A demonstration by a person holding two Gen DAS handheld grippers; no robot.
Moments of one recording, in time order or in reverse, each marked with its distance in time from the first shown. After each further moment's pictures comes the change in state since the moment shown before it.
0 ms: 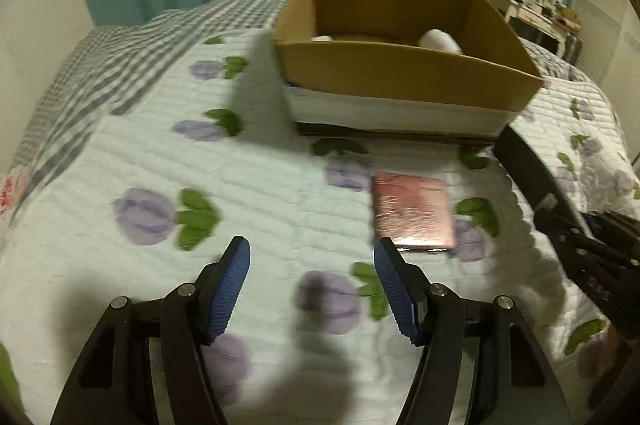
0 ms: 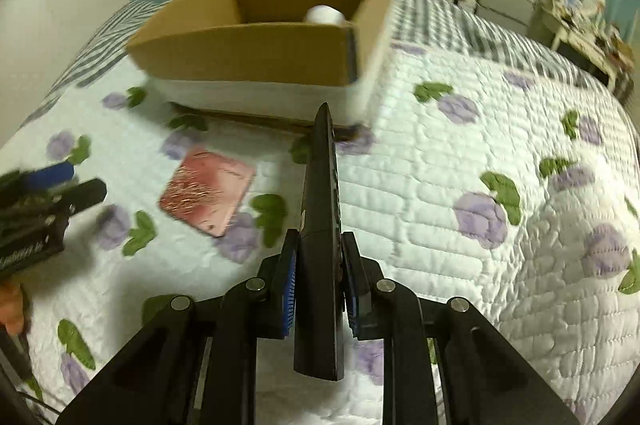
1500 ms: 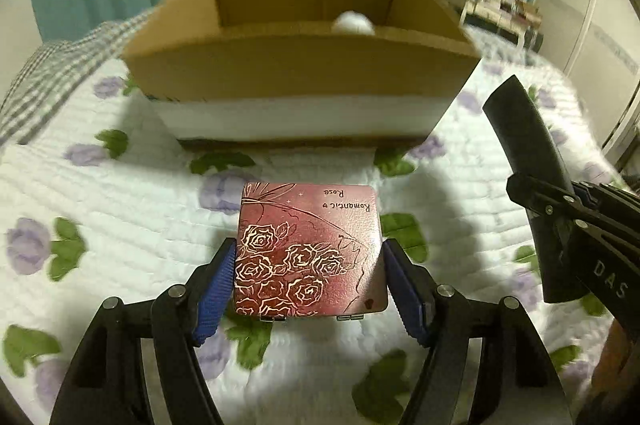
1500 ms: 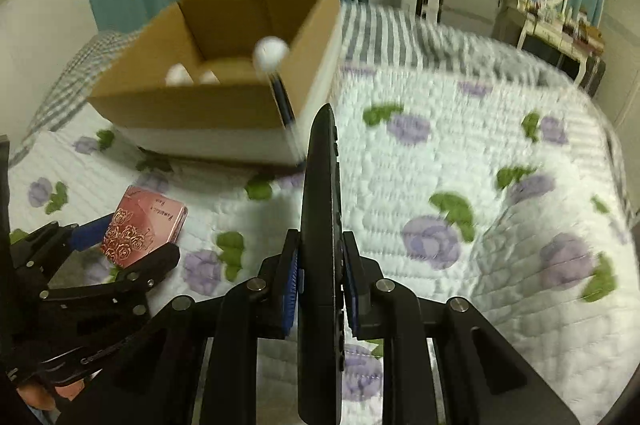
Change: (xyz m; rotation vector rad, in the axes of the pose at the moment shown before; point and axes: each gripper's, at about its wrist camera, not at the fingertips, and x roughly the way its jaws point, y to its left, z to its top) left arm 0.015 -0.047 0.006 0.044 -0.042 -0.140; right arm -0.039 -0.015 0.017 0.060 -0.106 -0.080
